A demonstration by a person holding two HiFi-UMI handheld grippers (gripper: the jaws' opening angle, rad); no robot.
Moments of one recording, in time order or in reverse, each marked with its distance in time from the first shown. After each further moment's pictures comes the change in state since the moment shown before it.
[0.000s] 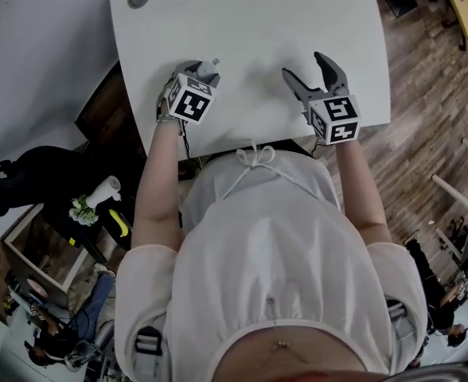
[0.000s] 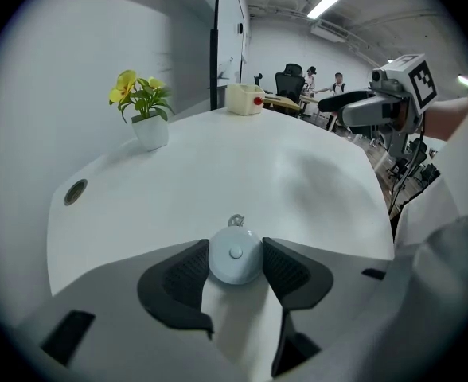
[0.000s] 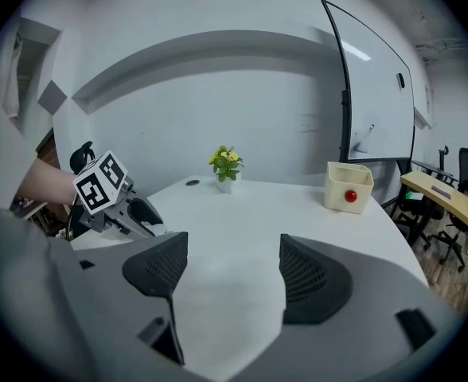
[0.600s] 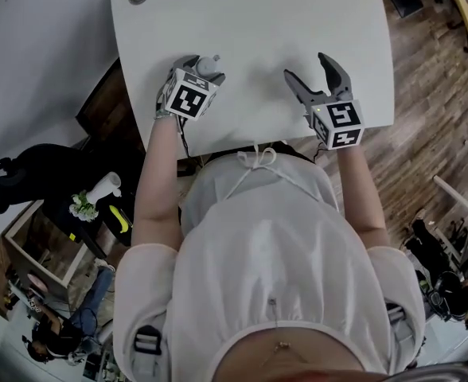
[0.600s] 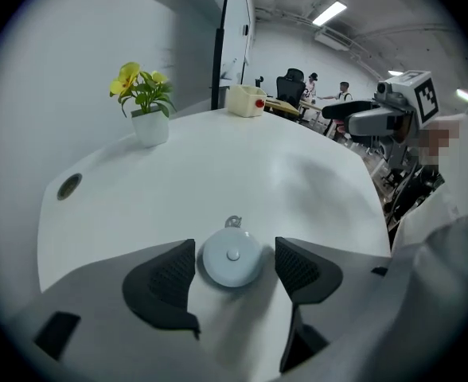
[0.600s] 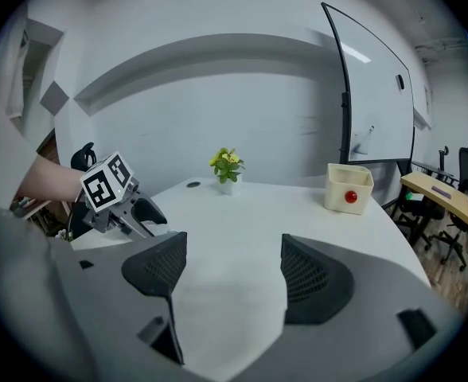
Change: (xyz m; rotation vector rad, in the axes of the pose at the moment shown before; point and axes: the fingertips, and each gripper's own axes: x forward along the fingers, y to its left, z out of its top) left arm 0.003 0.006 0.002 -0.025 -0.015 -0.039; right arm 0.001 0.005 0.002 -0.007 -0.024 0.005
